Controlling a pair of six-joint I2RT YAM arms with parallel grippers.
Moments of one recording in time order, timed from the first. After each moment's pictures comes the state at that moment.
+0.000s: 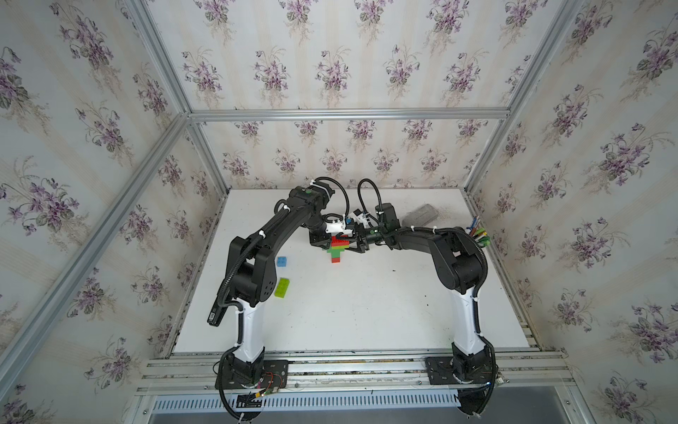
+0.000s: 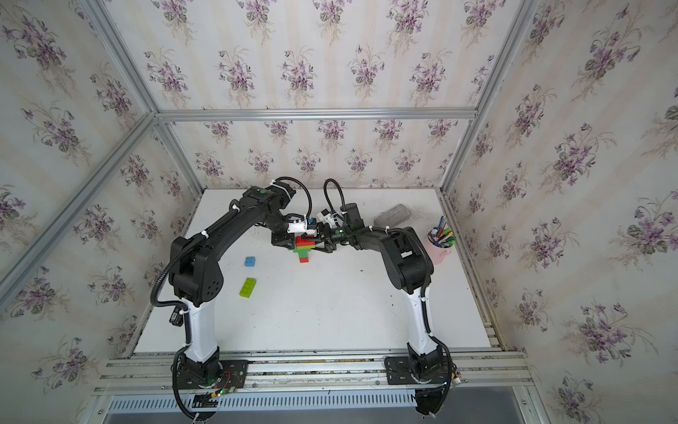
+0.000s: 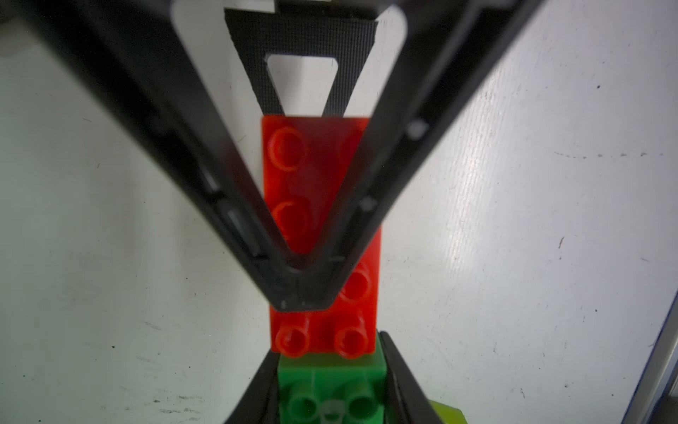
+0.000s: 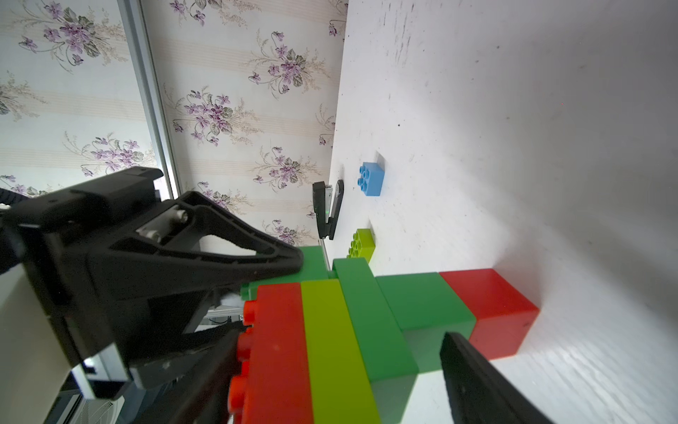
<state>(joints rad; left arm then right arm) -0.41 2.06 1.89 -1.24 0.20 1.02 0.46 2.19 1.36 0.17 -1.15 0.83</state>
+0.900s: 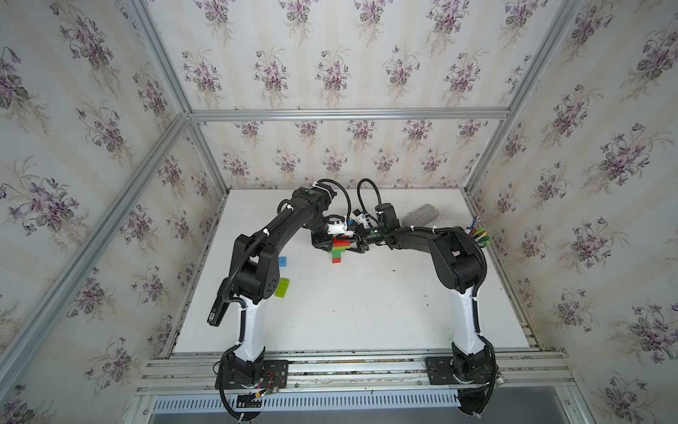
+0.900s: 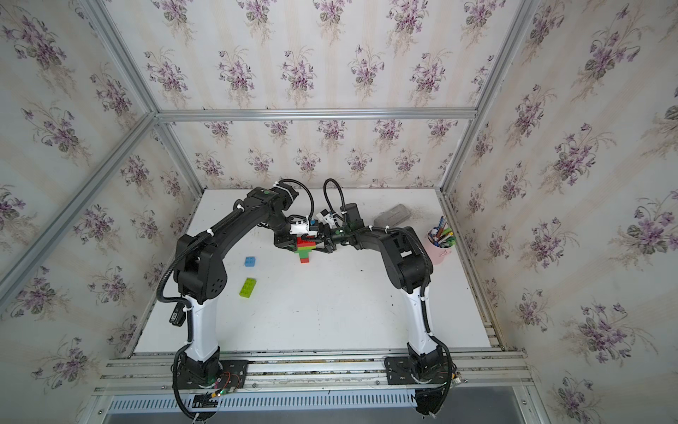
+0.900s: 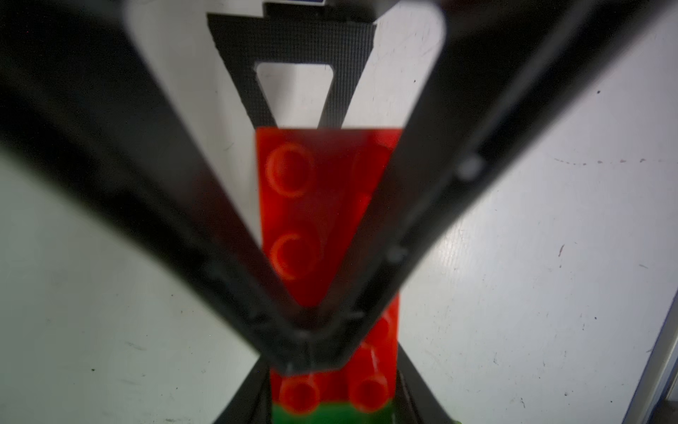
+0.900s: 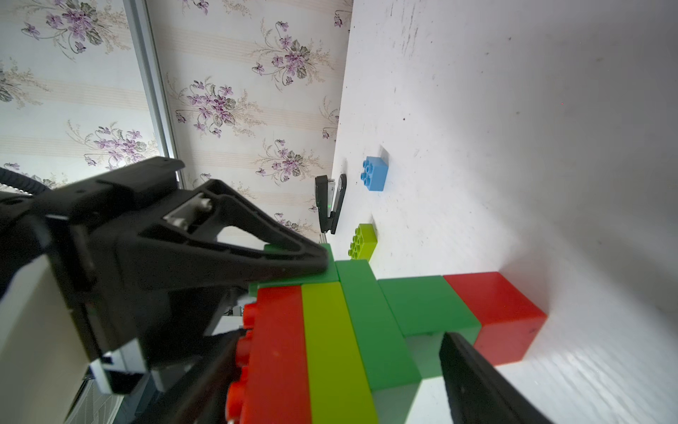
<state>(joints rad) -0.43 2.09 1.90 -1.25 0.20 1.02 0.46 2.20 1.36 0.16 -1.18 0.80</state>
